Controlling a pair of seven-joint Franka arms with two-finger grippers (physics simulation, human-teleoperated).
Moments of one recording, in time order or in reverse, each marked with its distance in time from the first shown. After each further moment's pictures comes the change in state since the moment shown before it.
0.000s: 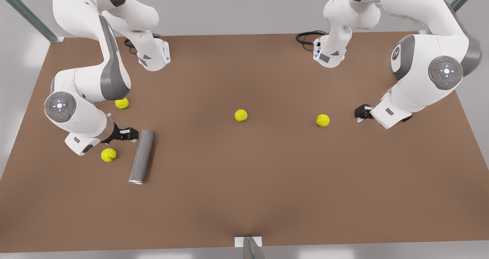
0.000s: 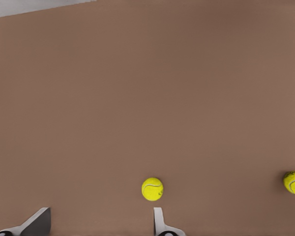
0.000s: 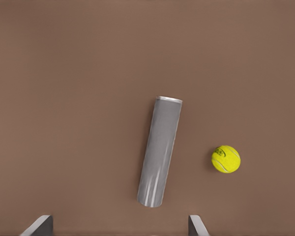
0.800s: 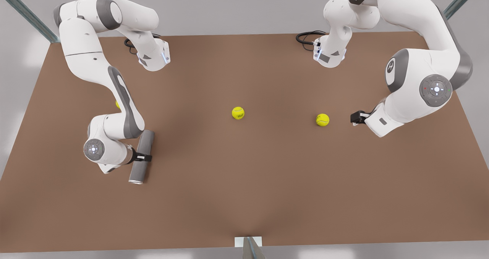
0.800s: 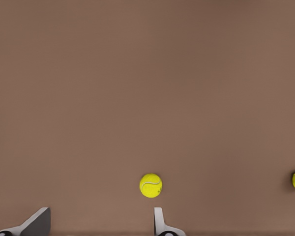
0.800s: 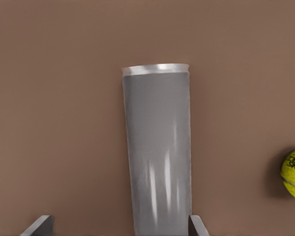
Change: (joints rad) left arm 0.000 0.052 -0.005 -0.033 -0.012 0.005 0.003; right arm -0.108 0.219 0.005 -0.343 0.033 0.476 0.163
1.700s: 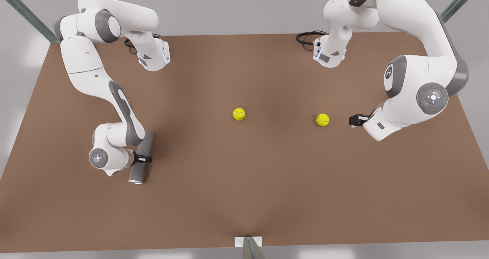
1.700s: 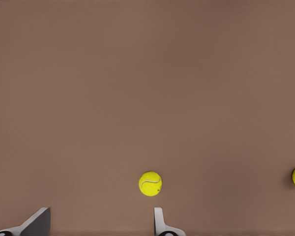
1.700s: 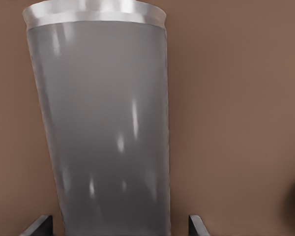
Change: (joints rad) left arm 0.007 0.023 -0.003 -0.008 -0.008 0.000 0.000; right arm -0.040 0.134 -0.009 -0.003 -0.024 0.048 -0.046
